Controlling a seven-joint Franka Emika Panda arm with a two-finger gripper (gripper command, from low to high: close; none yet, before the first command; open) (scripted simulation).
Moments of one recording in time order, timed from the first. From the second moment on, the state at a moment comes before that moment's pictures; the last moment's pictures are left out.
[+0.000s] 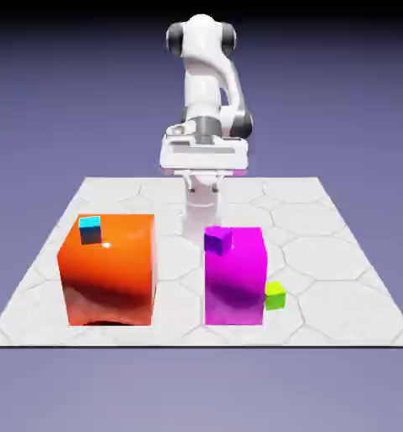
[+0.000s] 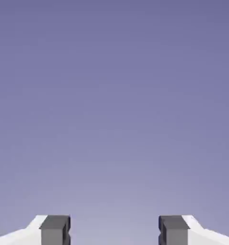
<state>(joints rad) 0.02 -0.57 0.01 -2.78 -0.04 3.02 0.77</state>
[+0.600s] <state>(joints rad) 0.38 0.08 0.12 -2.42 -0.60 2.46 0.36</state>
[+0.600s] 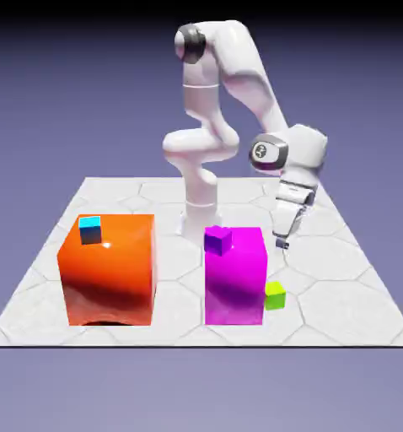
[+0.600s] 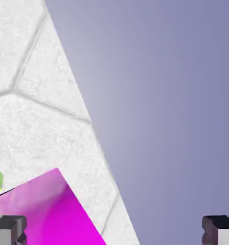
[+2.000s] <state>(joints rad) 0.41 -0.17 -0.17 -2.34 -0.44 1.95 -0.14</state>
